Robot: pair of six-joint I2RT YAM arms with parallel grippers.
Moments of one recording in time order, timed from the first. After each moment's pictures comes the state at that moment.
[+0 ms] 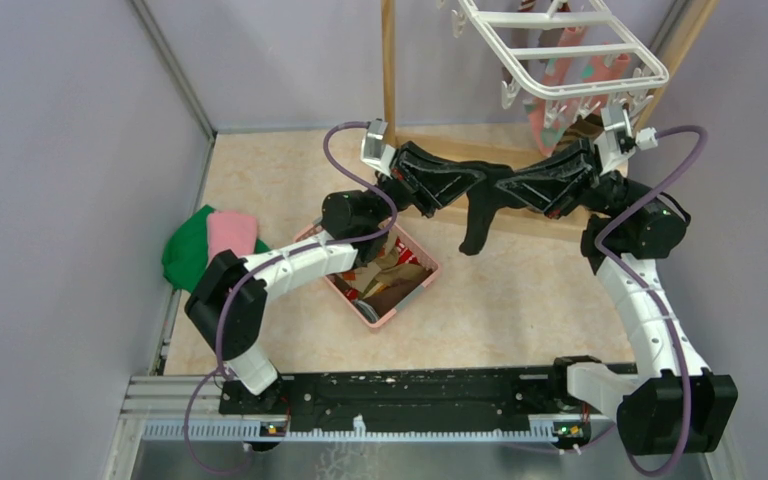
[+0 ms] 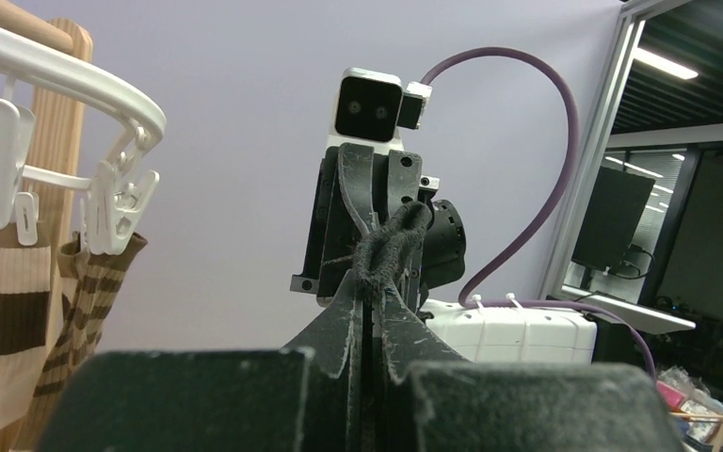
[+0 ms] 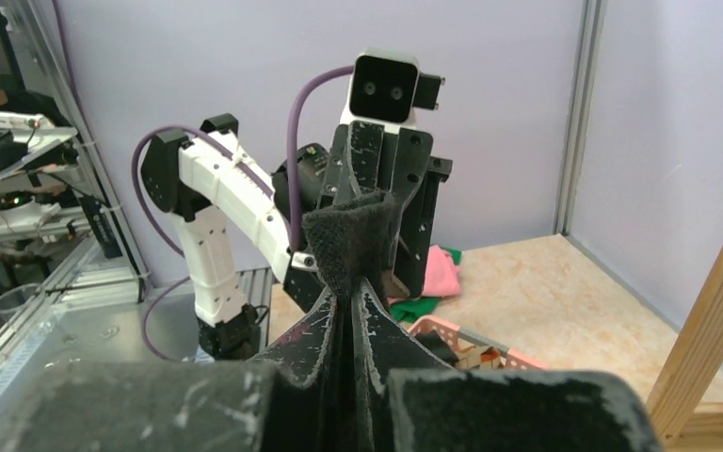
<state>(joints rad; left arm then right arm) -0.82 1.66 1.19 1.42 0.51 -0.93 0.04 1.07 0.96 1.23 -1.16 1.15</state>
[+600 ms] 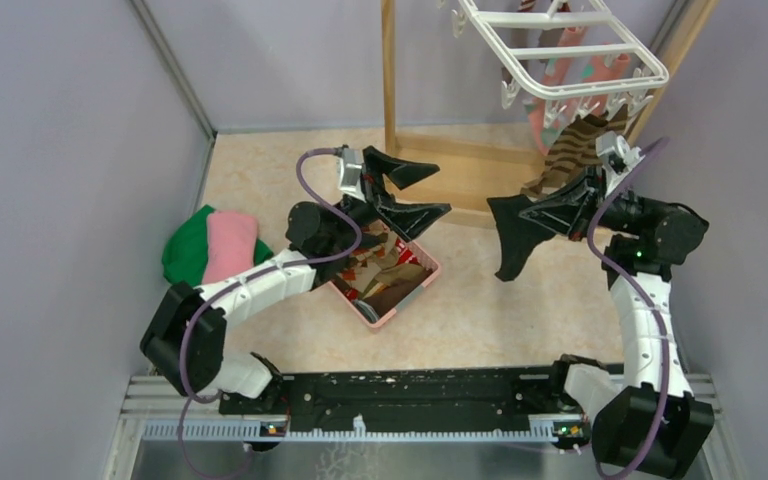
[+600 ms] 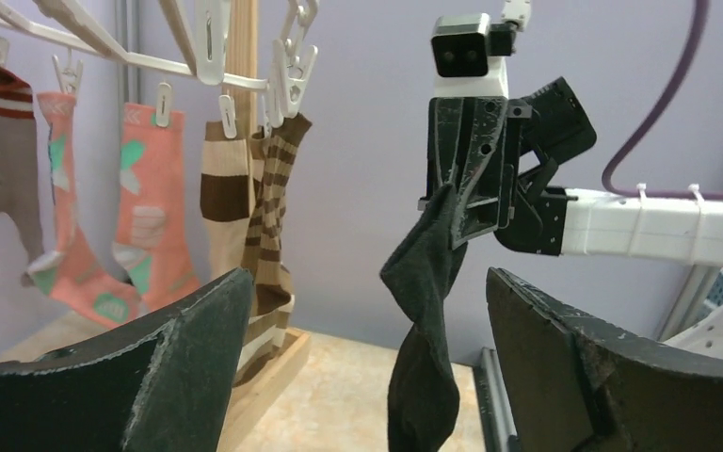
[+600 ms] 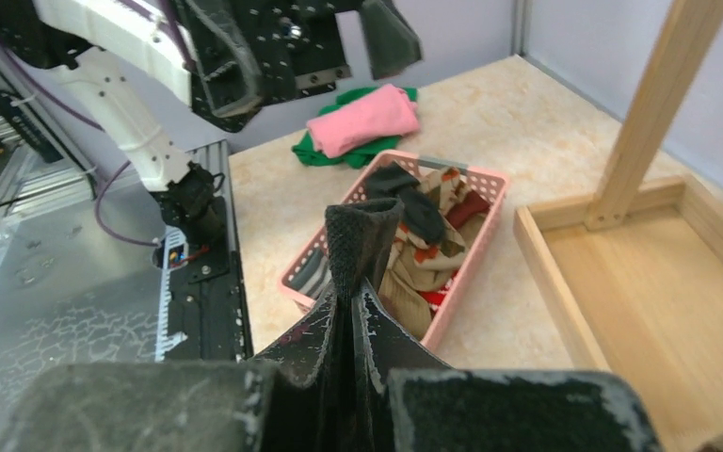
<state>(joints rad) -0.69 1.42 0.88 1.19 0.55 -0.57 -0.21 0.98 0.83 0.99 -1.50 0.99</state>
